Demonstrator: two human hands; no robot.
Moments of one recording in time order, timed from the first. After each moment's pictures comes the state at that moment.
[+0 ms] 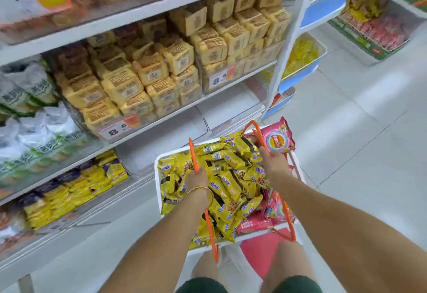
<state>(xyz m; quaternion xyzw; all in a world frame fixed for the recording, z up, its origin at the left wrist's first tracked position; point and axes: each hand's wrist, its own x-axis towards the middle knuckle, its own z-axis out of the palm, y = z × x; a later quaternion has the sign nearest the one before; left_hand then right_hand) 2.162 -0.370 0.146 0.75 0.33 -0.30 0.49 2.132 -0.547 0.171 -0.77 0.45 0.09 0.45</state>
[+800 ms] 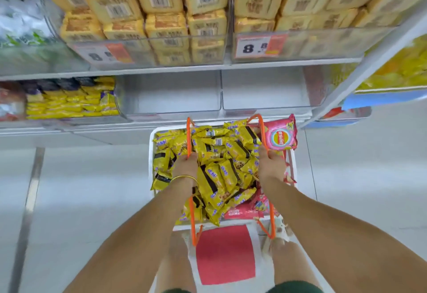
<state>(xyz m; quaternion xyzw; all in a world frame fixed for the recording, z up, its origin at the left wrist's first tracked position) 2.171 -0.450 0.059 0.65 0.53 -0.17 0.52 2.207 -0.629 0.055 -0.82 0.31 0.19 0.44</state>
